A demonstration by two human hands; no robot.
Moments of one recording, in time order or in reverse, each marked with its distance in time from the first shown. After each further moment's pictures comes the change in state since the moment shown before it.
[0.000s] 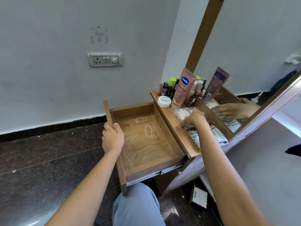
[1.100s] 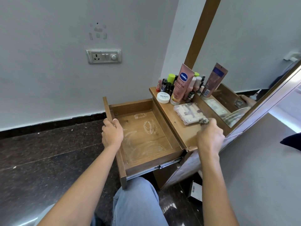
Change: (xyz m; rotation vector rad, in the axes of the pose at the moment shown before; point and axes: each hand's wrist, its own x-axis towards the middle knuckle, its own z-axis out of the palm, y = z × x) left_hand -0.003 0.001 -0.002 -0.040 -0.012 -0.015; right_hand -0.118 0.056 0.016 0.350 0.562 -0.026
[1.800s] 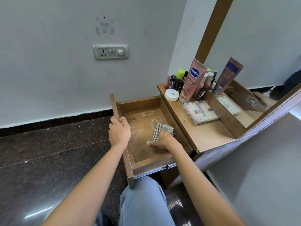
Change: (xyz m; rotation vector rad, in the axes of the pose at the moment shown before) left_hand 0.003 -0.002 0.002 0.019 -0.007 0.001; right_hand -0.020 -0.041 0.157 -0.239 -0.890 -0.459
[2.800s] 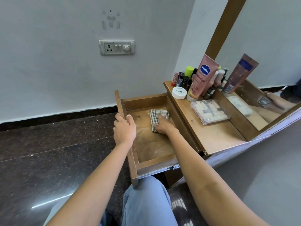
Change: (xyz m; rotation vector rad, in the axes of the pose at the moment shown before) left_hand -0.003 0.004 0.000 0.070 -0.007 0.002; right_hand 0.054 -0.026 -0.019 0.151 -0.018 -0.004
